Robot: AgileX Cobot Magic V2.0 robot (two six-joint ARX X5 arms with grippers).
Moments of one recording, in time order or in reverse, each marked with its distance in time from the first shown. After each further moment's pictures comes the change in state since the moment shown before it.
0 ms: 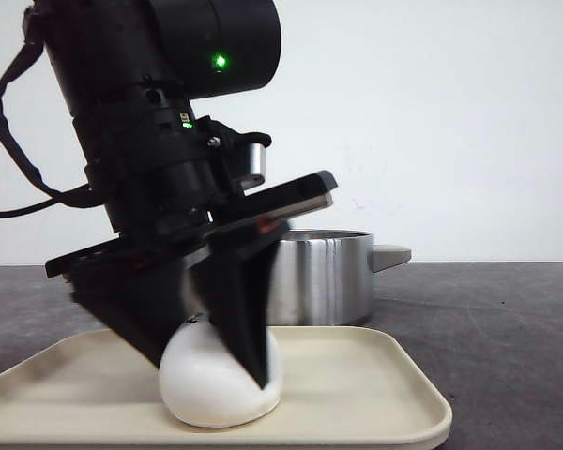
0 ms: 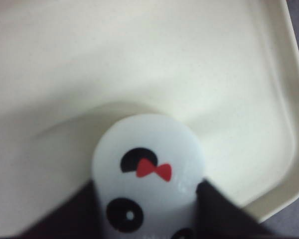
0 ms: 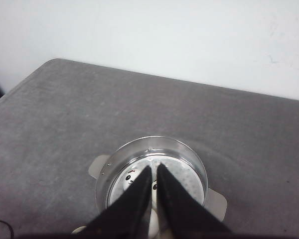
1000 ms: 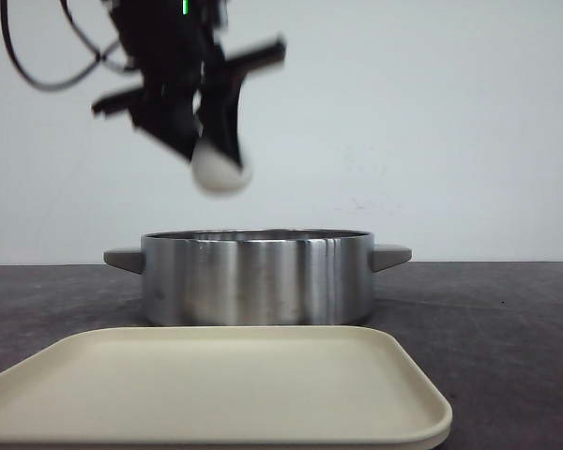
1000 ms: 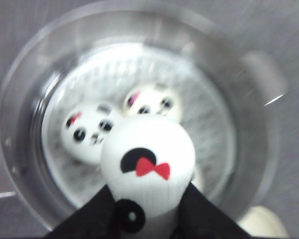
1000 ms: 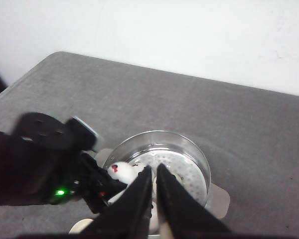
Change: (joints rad) left arm 0.260 -0.014 0.316 0.021 -0.203 0.195; right arm 0.020 0.000 0.000 -0.016 0.000 0.000
